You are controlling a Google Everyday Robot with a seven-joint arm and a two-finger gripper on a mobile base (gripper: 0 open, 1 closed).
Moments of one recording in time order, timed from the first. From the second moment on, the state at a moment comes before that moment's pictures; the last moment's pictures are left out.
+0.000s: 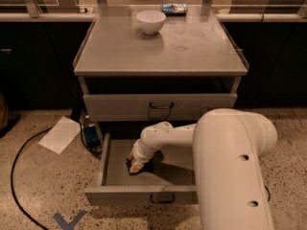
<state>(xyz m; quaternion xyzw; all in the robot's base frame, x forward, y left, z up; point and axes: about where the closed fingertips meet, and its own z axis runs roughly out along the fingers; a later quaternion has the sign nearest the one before) 0.629 0.090 0.382 -0.73 0.64 0.10 0.21</state>
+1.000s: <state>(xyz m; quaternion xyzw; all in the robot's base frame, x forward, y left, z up) 0.629 0.090 0.382 -0.73 0.64 0.10 0.21</state>
